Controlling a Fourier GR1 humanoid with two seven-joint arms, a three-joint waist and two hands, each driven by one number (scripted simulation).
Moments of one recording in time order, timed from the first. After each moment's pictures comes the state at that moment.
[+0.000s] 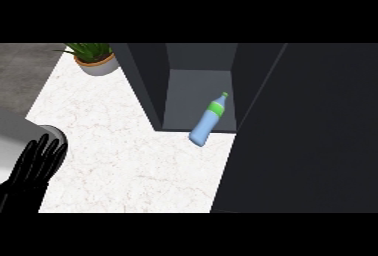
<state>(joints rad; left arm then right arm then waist) 0.20 0.73 -0.35 -1.58 0.77 -0.10 -0.71 -0.09 -0.32 0.39 -2.33 -0.67 0.11 0.47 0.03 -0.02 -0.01</state>
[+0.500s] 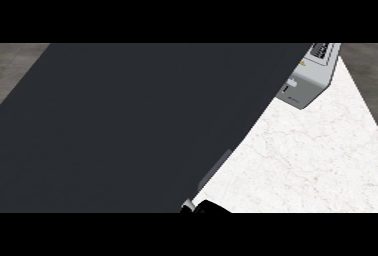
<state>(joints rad) 0.29 0.83 -0.27 -1.68 0.84 -0.16 -0.68 -0.43 -0.09 0.72 -2.20 -0.26 -0.21 0.56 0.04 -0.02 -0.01</state>
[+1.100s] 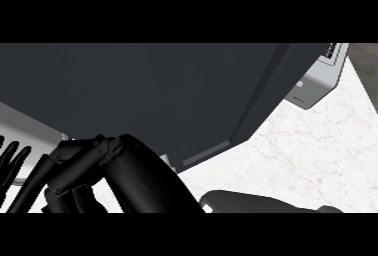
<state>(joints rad) 0.36 0.88 -0.19 -1.82 0.88 -0.16 -0.63 -0.89 -0.01 0.74 -1.80 -0.43 -0.63 0.46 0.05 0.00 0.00</state>
